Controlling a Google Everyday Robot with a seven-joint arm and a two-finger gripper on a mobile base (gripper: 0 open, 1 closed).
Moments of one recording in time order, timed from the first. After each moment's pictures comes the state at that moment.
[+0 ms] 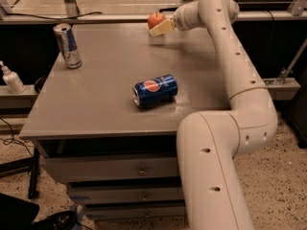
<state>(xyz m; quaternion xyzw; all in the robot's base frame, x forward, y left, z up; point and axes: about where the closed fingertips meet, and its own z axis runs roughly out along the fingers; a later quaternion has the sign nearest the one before) 0.952 -0.067 0.843 -0.34 0.78 0.12 0.51</state>
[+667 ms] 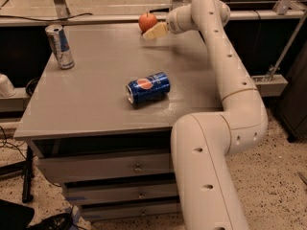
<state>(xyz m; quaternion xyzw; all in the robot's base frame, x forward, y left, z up) 0.949 -0.053 0.842 -0.36 0.77 0.13 0.51</state>
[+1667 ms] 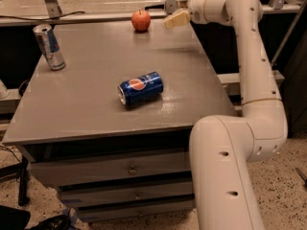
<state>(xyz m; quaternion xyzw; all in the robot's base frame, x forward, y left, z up) 0.907 -0.108 0.950 -0.41 0.67 0.13 0.61</state>
